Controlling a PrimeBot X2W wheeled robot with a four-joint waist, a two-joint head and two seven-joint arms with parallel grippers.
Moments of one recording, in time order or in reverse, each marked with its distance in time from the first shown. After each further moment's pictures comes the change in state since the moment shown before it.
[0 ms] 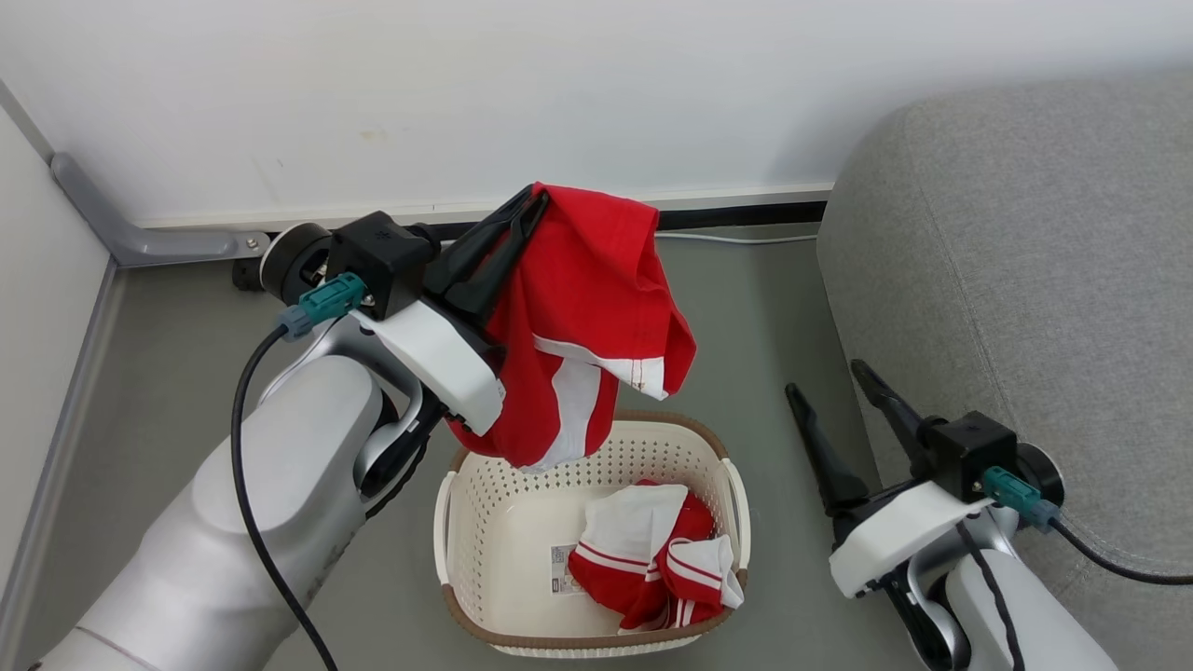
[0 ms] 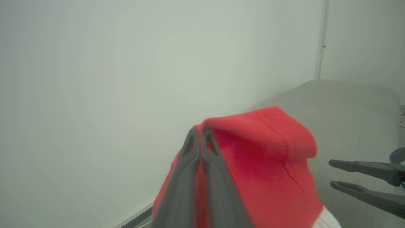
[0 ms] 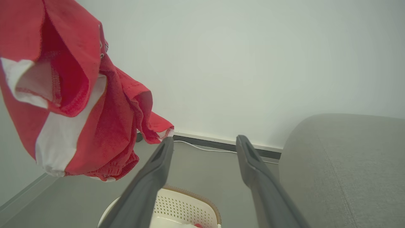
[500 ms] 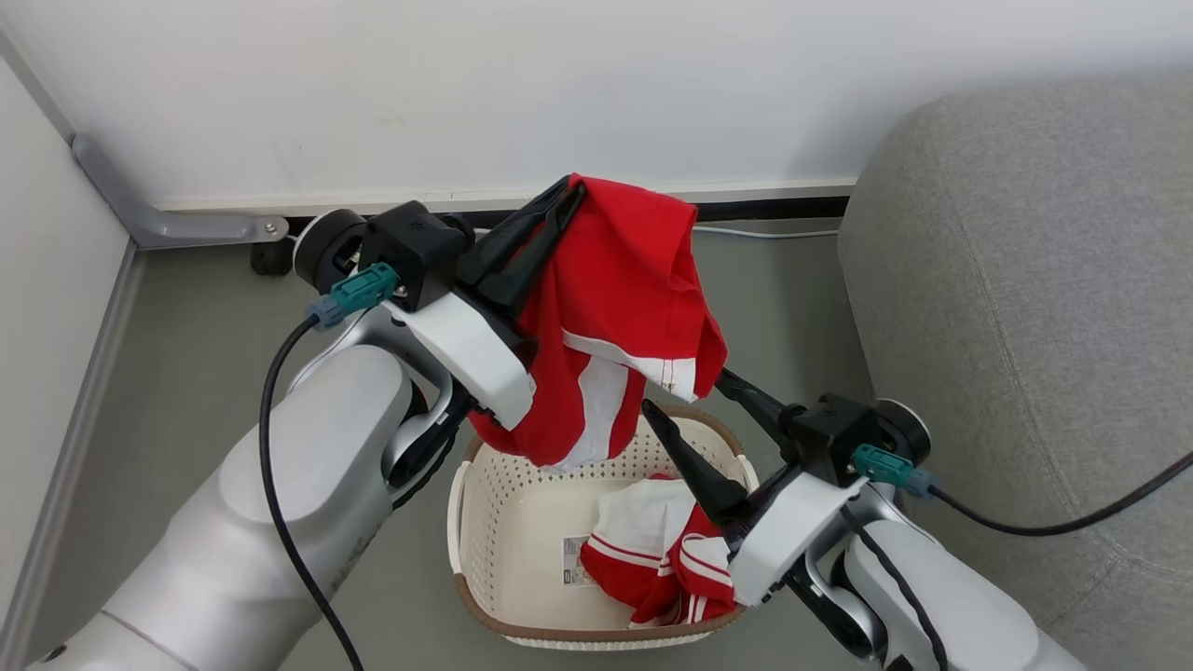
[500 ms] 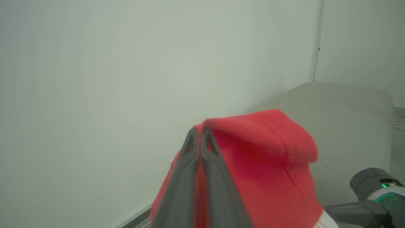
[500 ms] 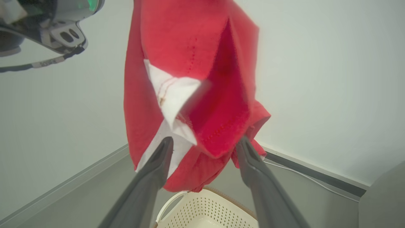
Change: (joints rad) left arm -0.026 -0.028 -0.029 -0.002 -0.010 0.000 0.000; right arm -0.166 -0.028 0.411 0.000 0.184 0.000 0.000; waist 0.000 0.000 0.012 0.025
